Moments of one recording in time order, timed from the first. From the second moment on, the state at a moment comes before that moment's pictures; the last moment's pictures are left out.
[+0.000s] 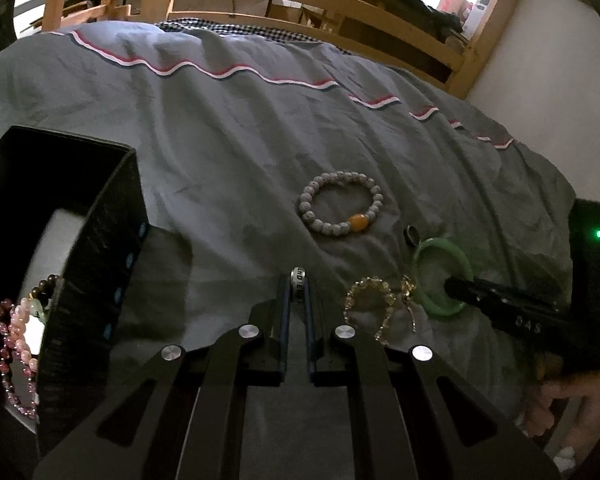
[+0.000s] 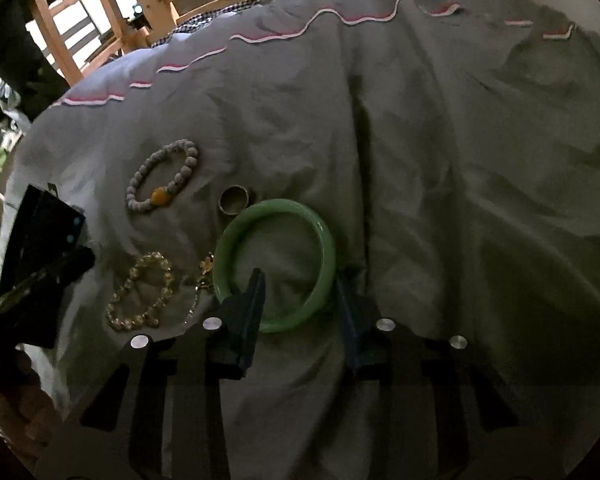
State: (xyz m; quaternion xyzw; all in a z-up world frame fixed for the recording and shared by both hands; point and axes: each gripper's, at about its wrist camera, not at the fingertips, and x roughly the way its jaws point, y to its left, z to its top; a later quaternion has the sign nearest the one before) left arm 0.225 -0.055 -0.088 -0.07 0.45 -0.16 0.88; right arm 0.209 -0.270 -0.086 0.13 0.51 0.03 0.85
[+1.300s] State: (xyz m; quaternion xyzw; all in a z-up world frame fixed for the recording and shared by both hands) left arm 0.202 -0.038 -0.018 -0.03 0.41 -0.09 0.91; right arm 0.183 -0.200 0.008 0.01 0.37 0.05 0.93
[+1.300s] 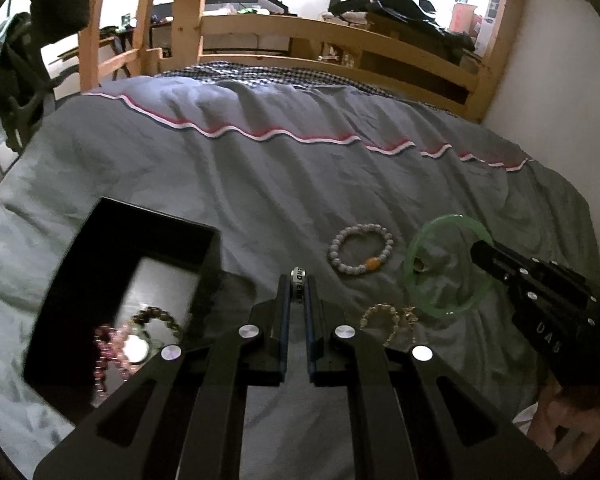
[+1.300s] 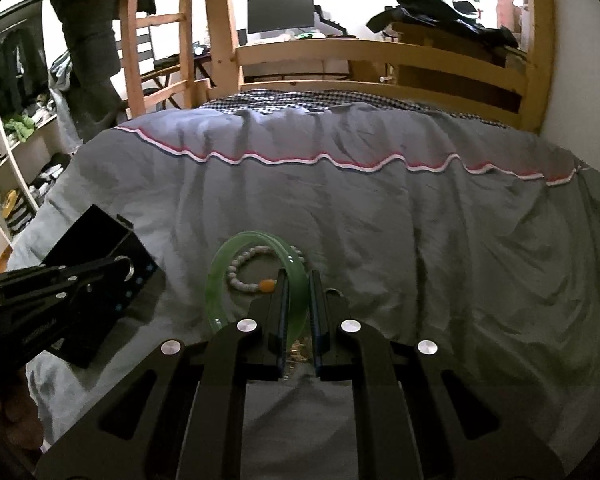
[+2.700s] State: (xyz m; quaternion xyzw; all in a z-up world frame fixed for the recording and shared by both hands) left arm 0.198 0.075 0.008 -0.10 0.44 0.08 0.89; right arm 0.195 -0.049 0.024 -0.03 0.36 0.15 0.92
